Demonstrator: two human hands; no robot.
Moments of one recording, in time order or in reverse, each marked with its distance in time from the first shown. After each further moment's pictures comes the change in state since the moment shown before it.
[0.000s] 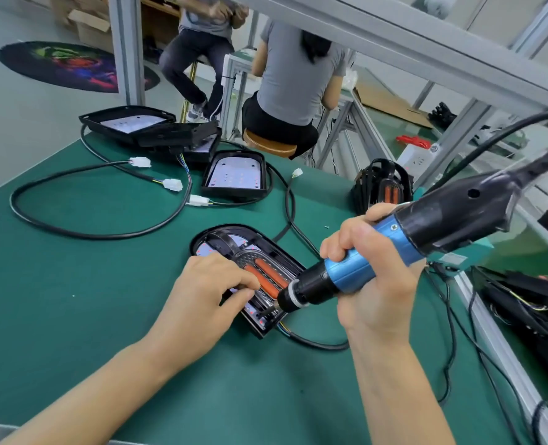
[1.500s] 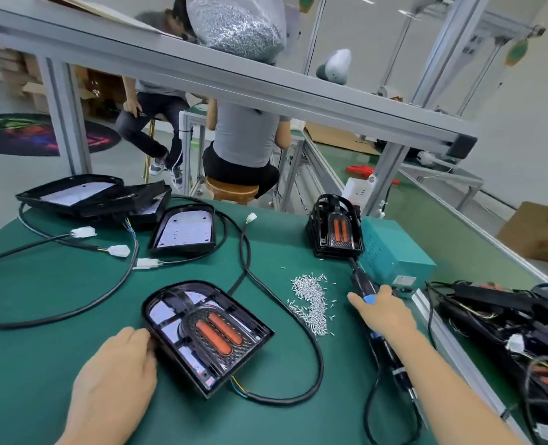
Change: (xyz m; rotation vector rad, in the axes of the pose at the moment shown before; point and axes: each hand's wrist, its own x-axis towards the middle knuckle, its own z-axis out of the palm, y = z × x) left_hand 0.005 -0.030 0.010 0.478 -0.009 -0.411; right_hand 0.078 0.019 -0.202 -1.719 0.128 0.827
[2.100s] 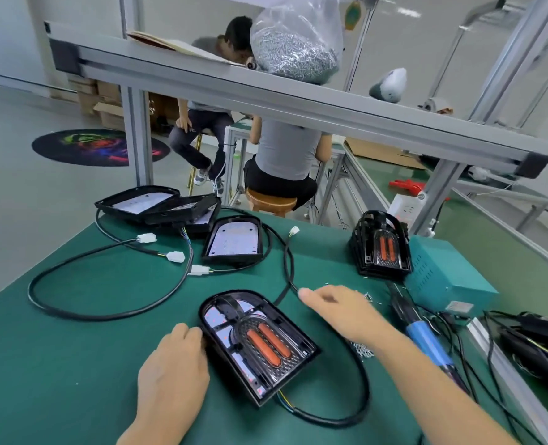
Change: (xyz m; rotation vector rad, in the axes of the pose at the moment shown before) left_hand 0.002 0.000 0.002 0.075 0.055 -0.085; right_hand -0.065 -0.110 0.014 0.098 -0.258 -0.549
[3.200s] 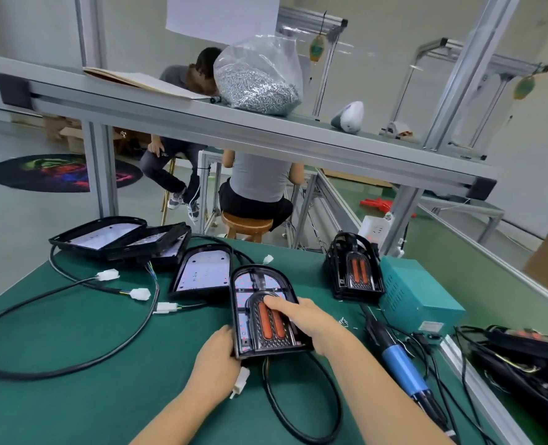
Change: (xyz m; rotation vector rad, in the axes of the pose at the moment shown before) left_hand 0.072 0.066 0.044 -0.527 -0.270 0.176; right_hand 0.055 -0.009 0.009 0.745 -0.128 0.180
